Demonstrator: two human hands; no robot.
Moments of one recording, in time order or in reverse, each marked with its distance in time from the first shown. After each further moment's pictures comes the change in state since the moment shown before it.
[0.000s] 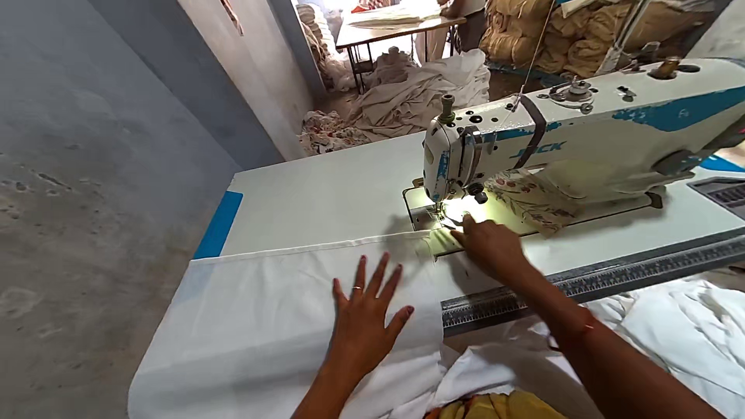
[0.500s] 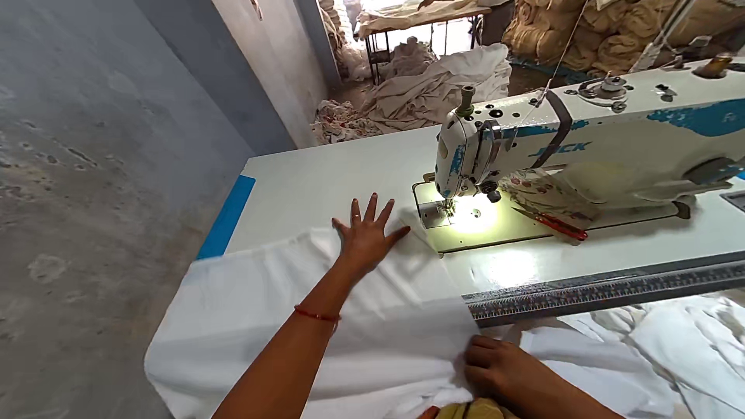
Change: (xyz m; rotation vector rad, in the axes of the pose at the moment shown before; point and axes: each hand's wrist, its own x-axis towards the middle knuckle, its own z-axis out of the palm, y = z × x) left_hand 0.118 -0.037 -0.009 0.006 -0.181 -0.231; right_hand -0.124 0.042 0.081 0.288 -0.053 -1.095
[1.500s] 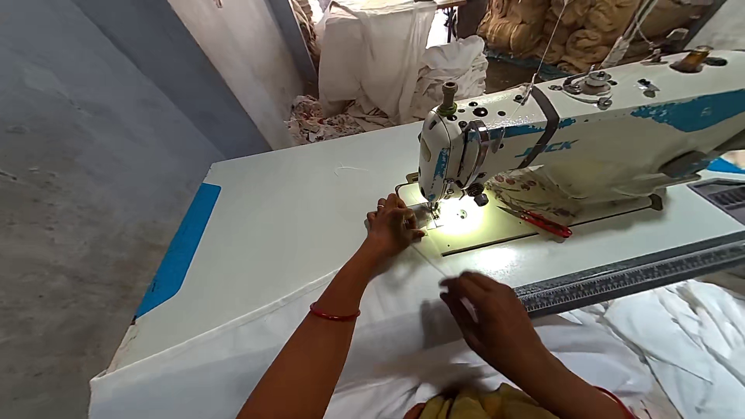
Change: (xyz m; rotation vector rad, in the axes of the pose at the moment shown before) left_hand 0.016 0.054 -0.005 -0.346 0.058 0.404; right_hand 0.076 -0.003 -0.052 -0.142 0.405 0.598
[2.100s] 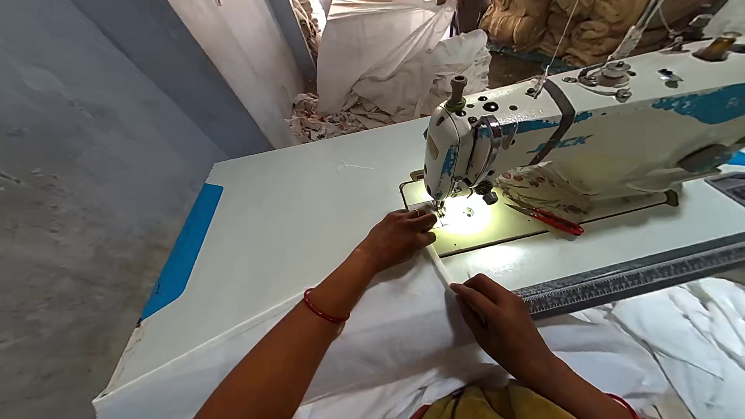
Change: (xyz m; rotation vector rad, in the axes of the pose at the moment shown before) left_hand 0.015 -0.021 0.002 0.338 -0.004 0.773; right_hand -0.021 0.030 0.034 -0.016 0.192 -0.115
